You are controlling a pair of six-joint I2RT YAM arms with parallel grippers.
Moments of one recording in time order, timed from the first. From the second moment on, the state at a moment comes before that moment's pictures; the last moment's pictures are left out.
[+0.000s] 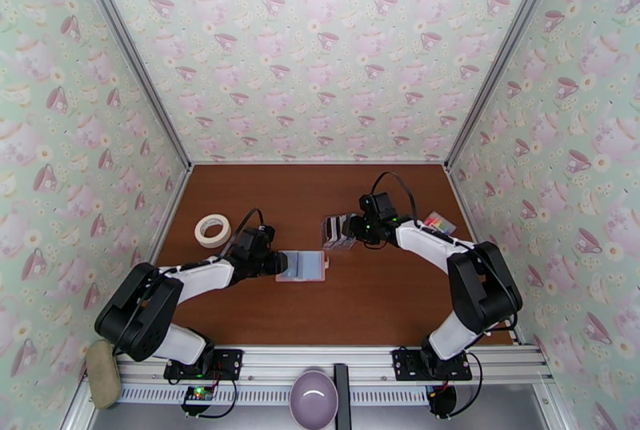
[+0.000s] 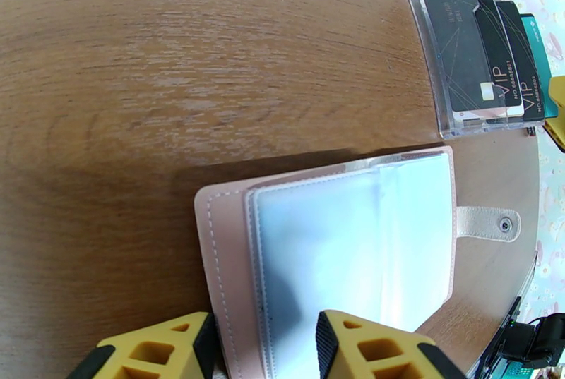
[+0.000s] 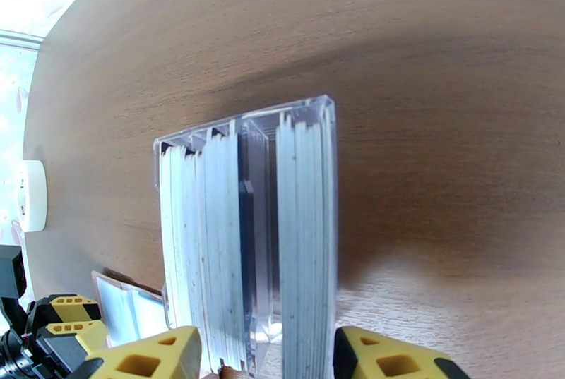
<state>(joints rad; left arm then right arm) -0.43 1.49 0.57 -0.02 0.26 -0.52 0.40 1.64 1.00 -0.30 -0.25 0.54</state>
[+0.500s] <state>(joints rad) -0.43 1.50 0.57 -0.01 0.27 -0.52 0.41 1.67 1.10 -0.40 -0.09 0.45</state>
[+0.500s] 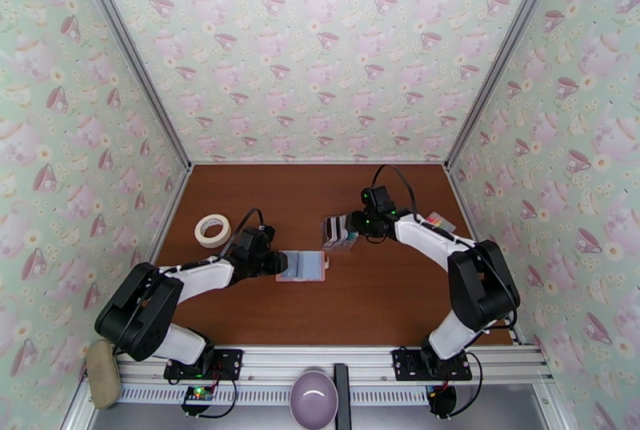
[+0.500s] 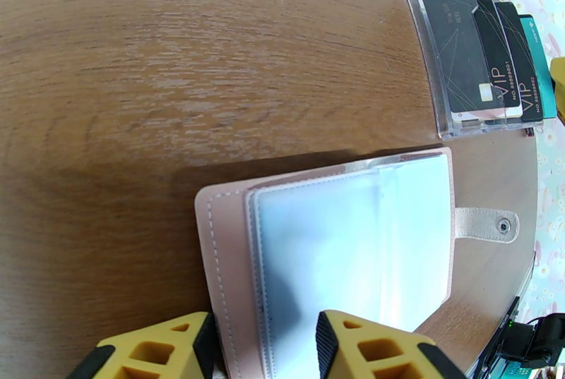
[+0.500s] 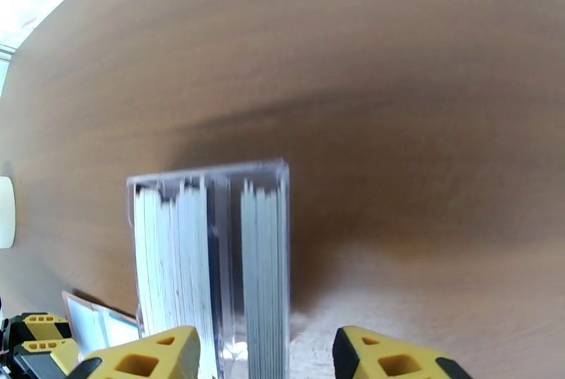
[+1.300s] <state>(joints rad) -0.42 1.50 0.57 -0.01 0.28 -0.52 0.41 1.75 1.16 -0.45 -0.03 0.39</state>
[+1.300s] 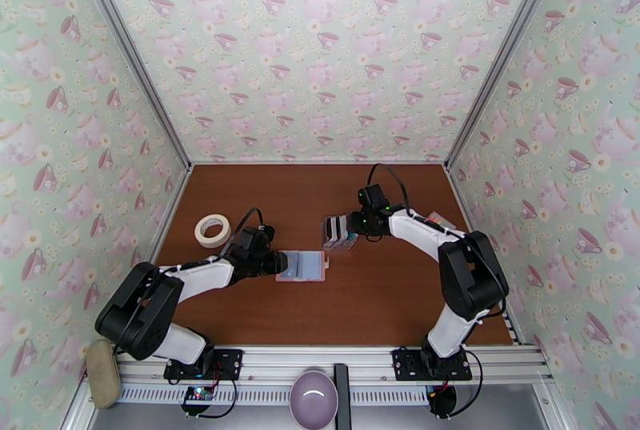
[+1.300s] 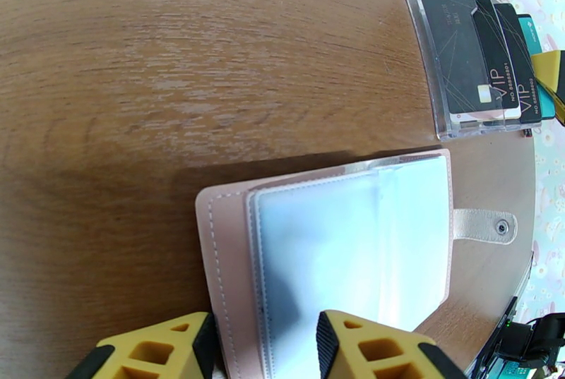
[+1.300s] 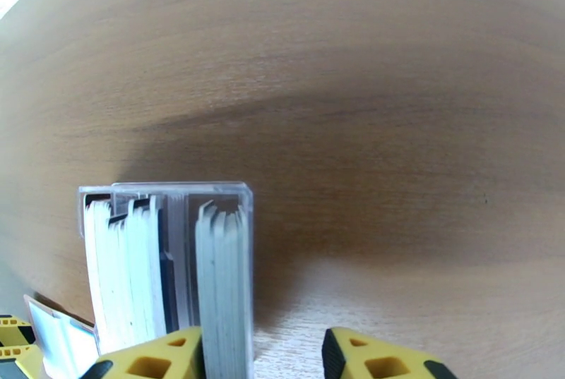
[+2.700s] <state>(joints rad) -0.42 1.50 0.57 0.00 0.29 -0.53 0.41 1.76 1.22 -0.55 0.07 0.33</state>
